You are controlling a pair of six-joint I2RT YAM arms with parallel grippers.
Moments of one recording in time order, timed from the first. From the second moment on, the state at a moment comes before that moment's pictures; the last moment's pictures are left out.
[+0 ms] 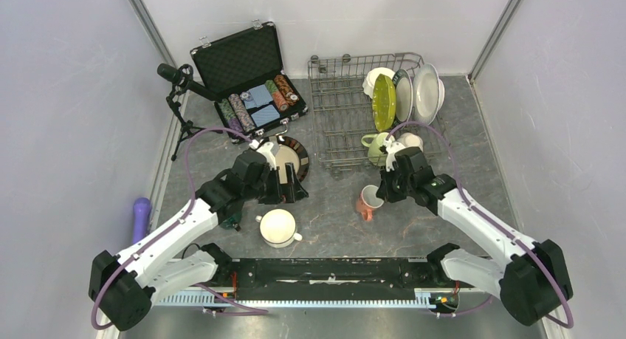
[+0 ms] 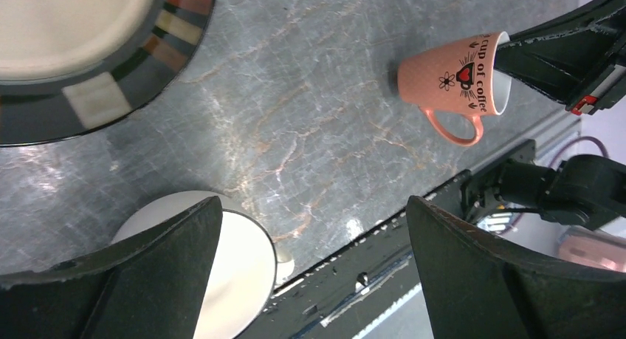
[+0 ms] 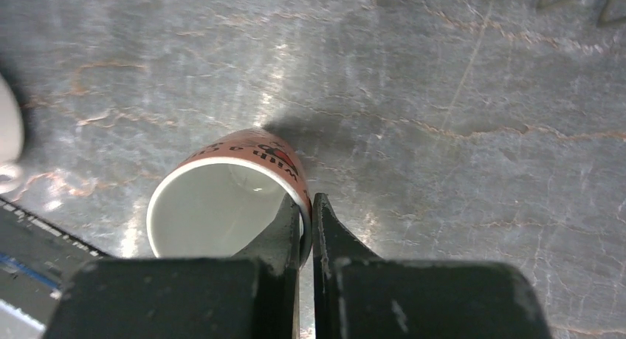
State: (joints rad) left arm -0.64 0.96 0.71 -0.48 0.16 -0.65; right arm 0.48 1.09 0.65 -0.46 -0.11 0.23
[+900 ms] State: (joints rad) left arm -0.50 1.08 0.77 0.31 0.69 -1.22; right arm 0.46 1.00 0.48 0.84 -0.60 0.94
